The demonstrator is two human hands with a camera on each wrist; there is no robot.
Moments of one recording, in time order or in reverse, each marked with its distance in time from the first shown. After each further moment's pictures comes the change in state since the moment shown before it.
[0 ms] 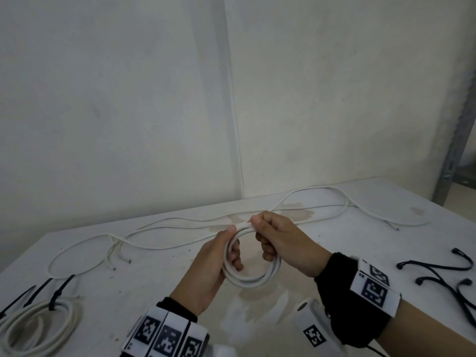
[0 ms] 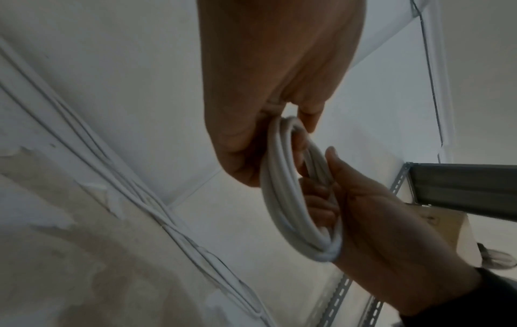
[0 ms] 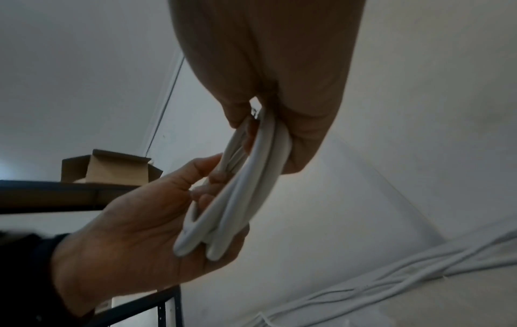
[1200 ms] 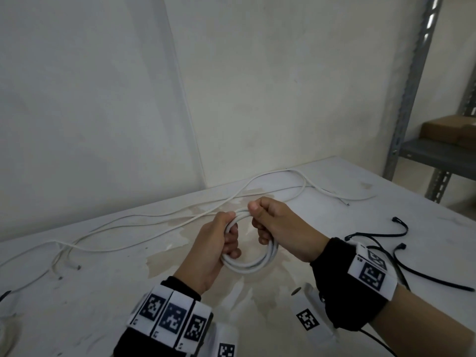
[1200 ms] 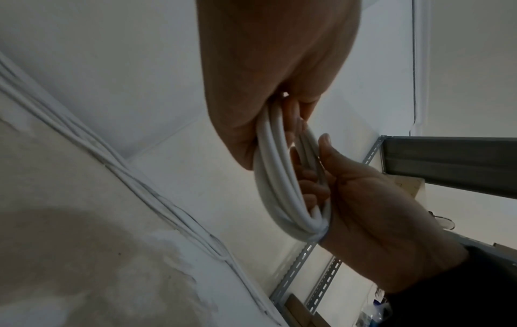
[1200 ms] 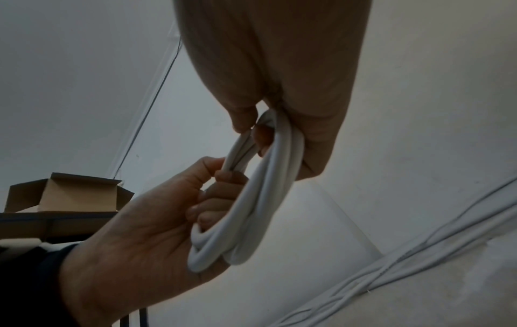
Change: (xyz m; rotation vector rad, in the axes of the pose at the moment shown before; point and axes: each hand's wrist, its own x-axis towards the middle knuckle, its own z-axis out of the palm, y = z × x) left_hand 0.019 -0.008 0.079 -0.024 -0.095 -0.045; right_hand -0.034 0.012 -0.067 -0.025 0.142 0.010
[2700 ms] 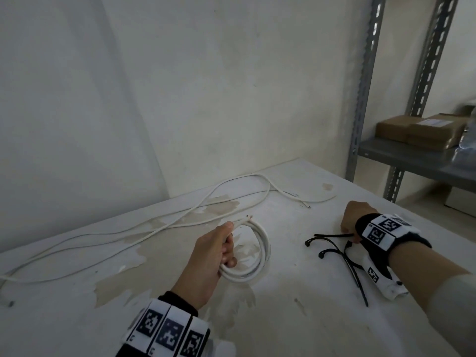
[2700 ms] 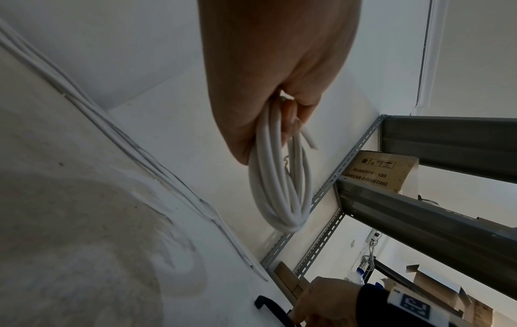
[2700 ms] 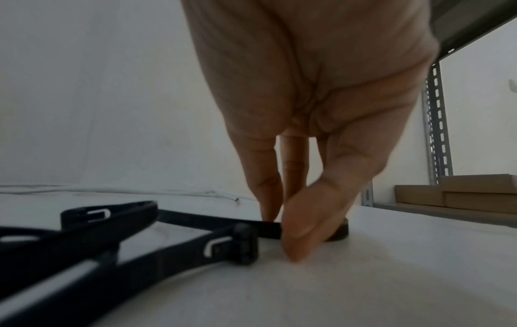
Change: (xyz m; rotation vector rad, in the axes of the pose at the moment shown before) left_hand 0.029 -0.025 0.058 -0.028 -0.065 -0.014; right_hand -0.004 0.059 -0.217 -1.166 0.406 0.918
